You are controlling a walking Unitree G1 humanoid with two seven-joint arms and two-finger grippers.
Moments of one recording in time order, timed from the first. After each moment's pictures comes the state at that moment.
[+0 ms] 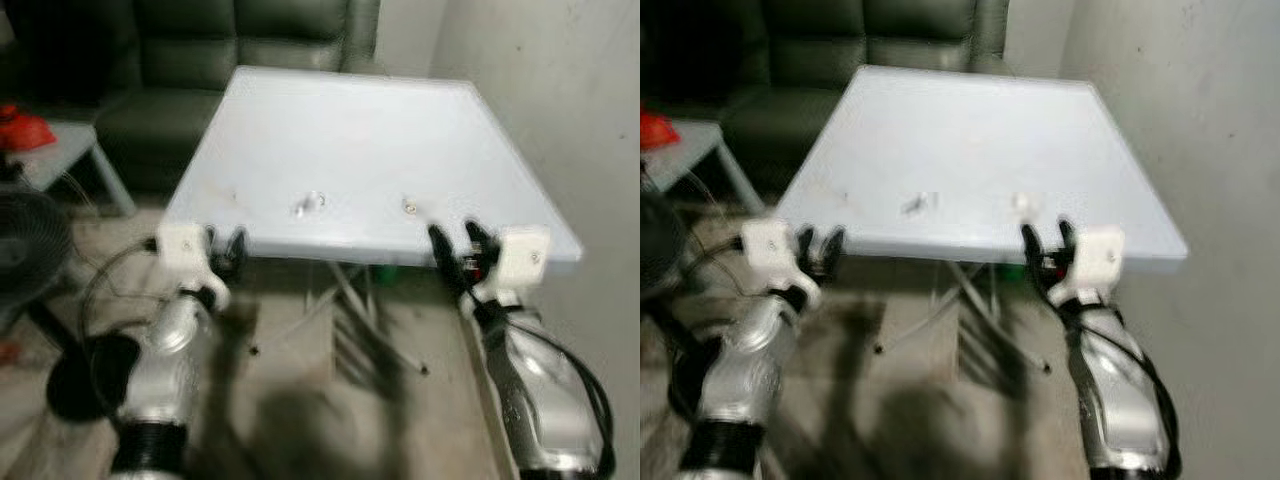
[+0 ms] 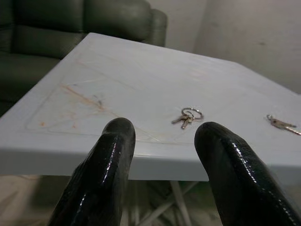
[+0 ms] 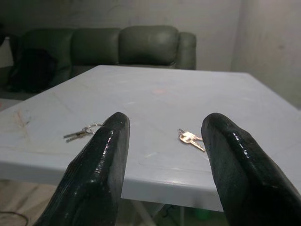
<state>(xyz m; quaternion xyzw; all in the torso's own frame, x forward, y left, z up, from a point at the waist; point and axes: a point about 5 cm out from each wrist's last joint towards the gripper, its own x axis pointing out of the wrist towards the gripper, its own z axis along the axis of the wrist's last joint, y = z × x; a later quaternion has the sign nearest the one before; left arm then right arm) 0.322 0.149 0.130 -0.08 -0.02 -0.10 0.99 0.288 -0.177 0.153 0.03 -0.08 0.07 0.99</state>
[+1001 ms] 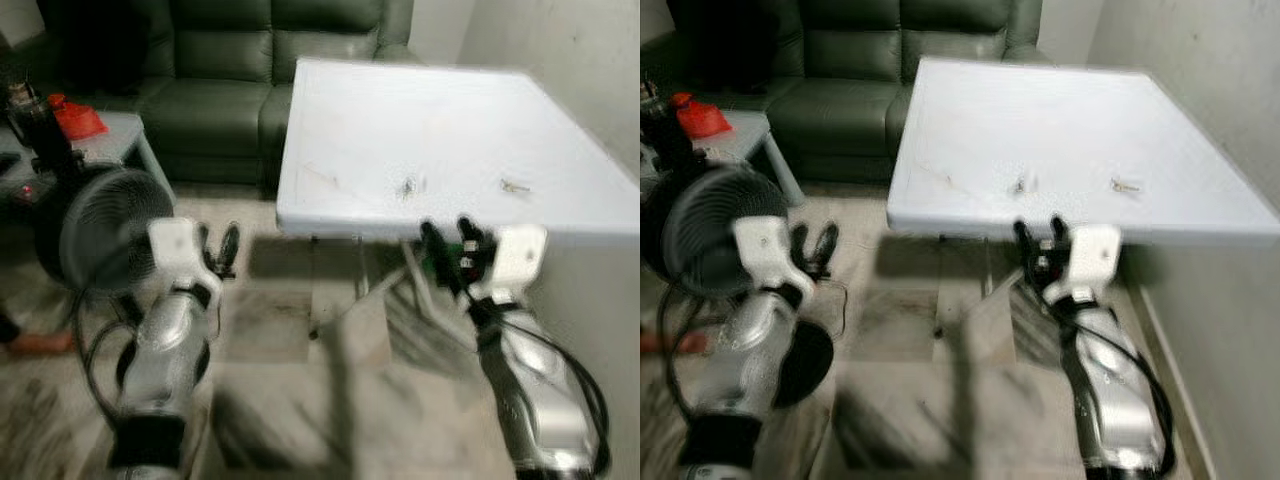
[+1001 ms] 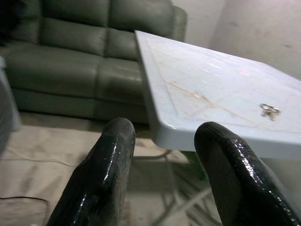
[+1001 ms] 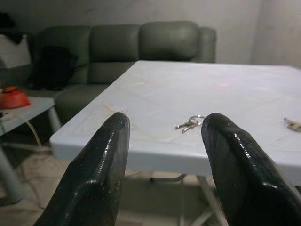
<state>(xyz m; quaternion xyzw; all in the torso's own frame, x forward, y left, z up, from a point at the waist) 0.323 0.147 0.130 -0.09 -0.01 -0.09 0.99 0.287 -0.173 0.156 0.04 -0.08 0.08 0.99</state>
